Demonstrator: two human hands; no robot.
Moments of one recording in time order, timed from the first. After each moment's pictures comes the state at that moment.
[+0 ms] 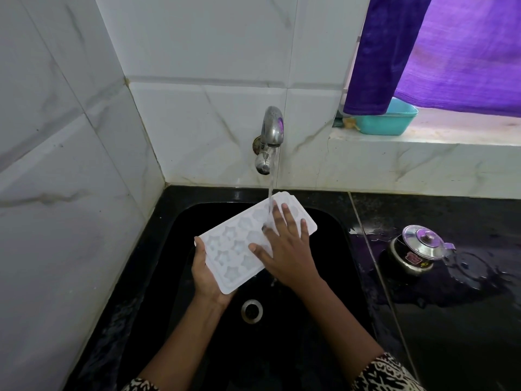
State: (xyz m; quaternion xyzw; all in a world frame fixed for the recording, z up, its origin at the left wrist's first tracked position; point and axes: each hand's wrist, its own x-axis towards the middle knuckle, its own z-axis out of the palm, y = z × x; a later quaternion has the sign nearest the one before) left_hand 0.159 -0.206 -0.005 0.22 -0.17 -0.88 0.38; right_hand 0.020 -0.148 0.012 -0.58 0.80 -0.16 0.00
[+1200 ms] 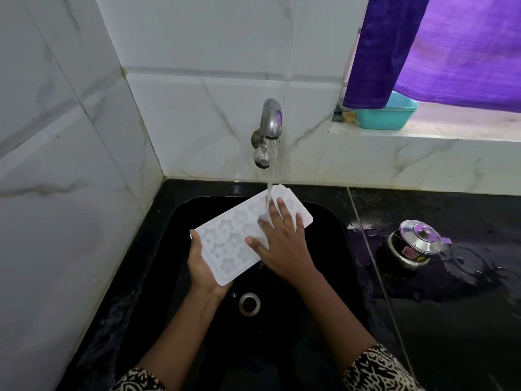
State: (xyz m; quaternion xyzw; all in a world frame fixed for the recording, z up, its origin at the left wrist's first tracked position) left_hand 0.159 -0.207 -0.006 0.22 -0.17 -0.88 0.39; right_hand 0.019 -0.150 0.011 -0.58 0.80 -0.15 0.02
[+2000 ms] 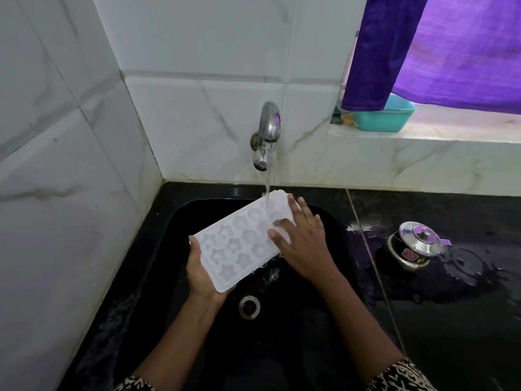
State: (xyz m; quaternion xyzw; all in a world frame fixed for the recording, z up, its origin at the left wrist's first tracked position) left_hand 0.162 -0.206 -0.013 0.24 -0.19 -0.87 0.40; right_hand -0.006 -0.129 0.024 -0.55 0.80 -0.24 0.05
